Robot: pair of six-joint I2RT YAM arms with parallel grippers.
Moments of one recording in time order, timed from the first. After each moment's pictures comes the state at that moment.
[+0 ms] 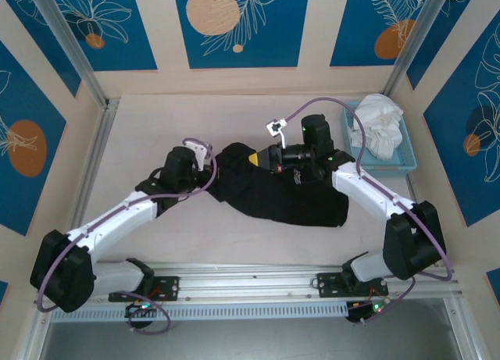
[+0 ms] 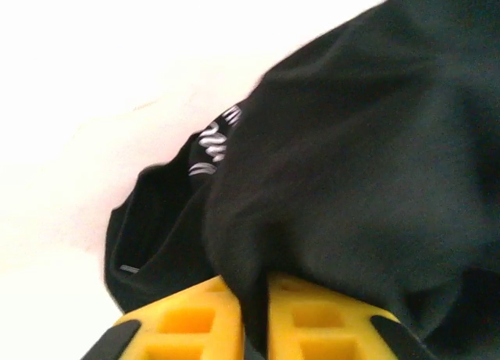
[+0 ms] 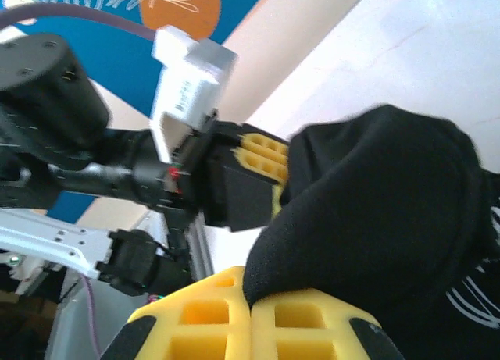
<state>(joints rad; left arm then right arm) -0.55 1.23 0.79 -0.20 0.05 -0.31 0.43 1.41 1.01 -0.04 -0.95 0.39</state>
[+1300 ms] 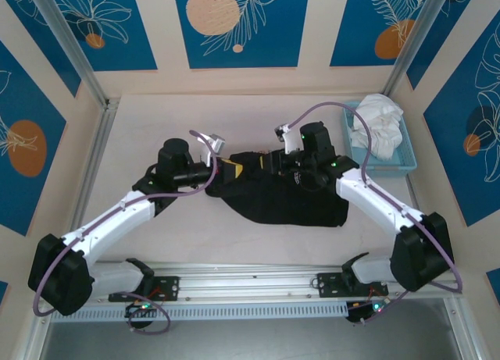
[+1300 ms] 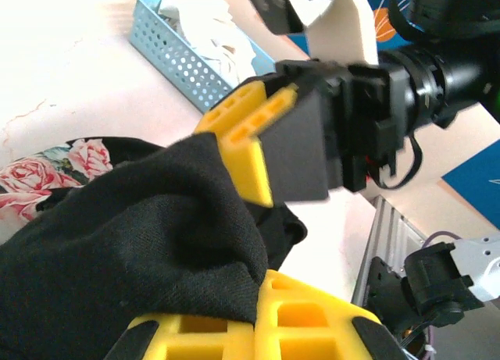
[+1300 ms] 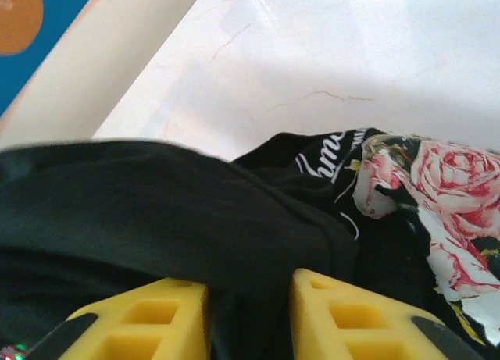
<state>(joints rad) -0.55 1.20 0.82 0.06 0.65 -0.38 0.49 1.30 0.97 -0.26 -0.48 0.26</state>
